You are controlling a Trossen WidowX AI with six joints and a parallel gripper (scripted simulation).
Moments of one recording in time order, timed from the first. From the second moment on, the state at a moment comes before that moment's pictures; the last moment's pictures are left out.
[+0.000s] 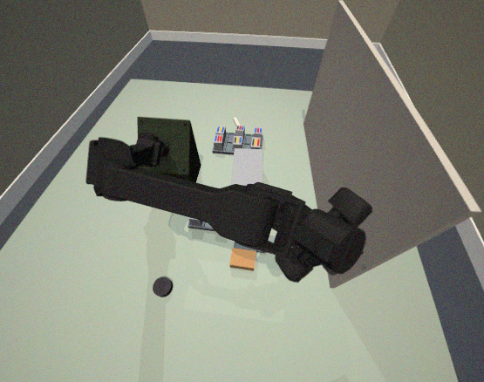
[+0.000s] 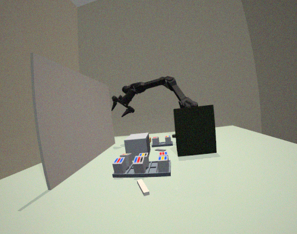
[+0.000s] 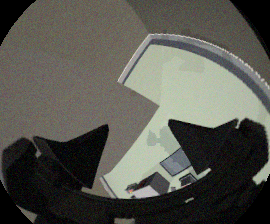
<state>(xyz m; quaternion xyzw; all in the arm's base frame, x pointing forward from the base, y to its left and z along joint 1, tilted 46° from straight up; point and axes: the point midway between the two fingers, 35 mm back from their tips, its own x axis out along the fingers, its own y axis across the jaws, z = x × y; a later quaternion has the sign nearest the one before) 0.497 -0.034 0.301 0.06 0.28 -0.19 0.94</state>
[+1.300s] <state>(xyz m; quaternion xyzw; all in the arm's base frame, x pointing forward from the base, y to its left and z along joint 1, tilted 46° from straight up) 0.368 0.101 0.023 -0.35 0.62 -0.19 0.67</state>
